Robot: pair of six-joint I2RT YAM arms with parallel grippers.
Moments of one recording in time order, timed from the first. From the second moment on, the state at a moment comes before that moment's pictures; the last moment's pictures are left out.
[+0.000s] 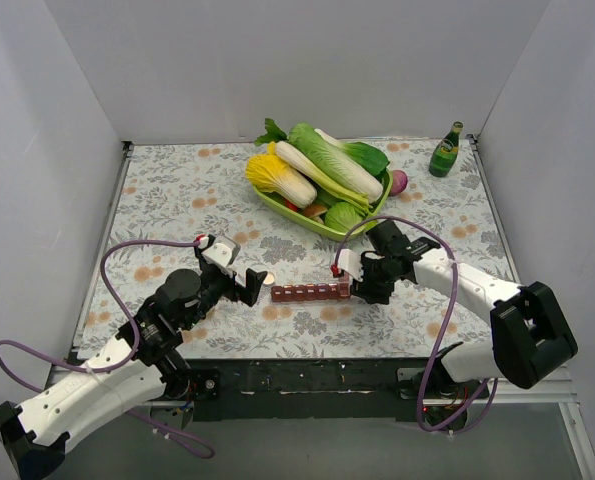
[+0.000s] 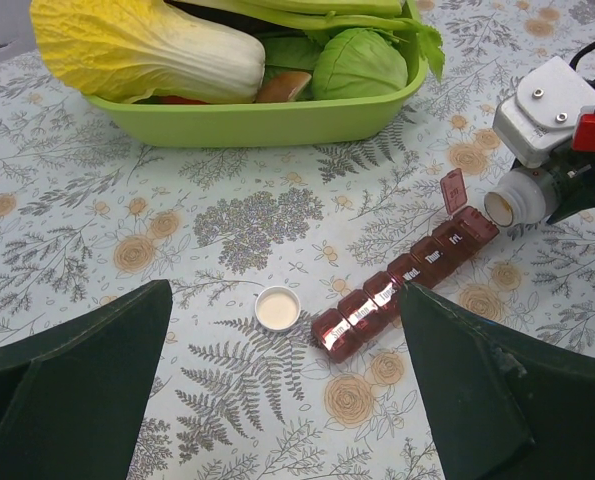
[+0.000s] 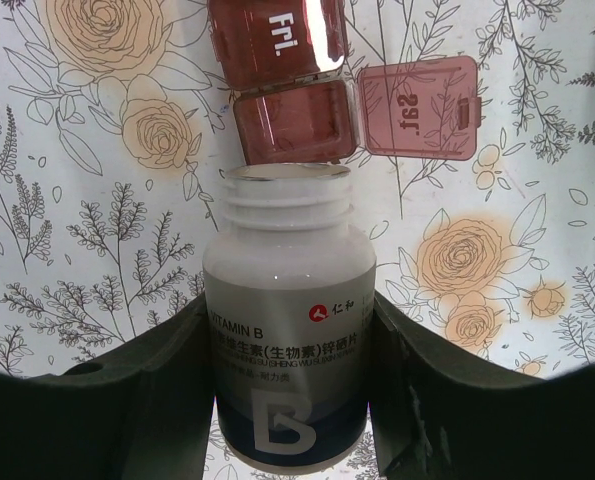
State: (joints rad) left arm -0.83 0.54 0.50 -0.13 -0.22 -0.05; right arm 0.58 1.35 0.78 -0.65 -0.30 -0.86
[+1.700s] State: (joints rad) left arm -0.83 0.51 0.50 -0.13 -0.22 -0.05; right arm 0.66 1.42 0.86 -0.72 -0.18 -0.79
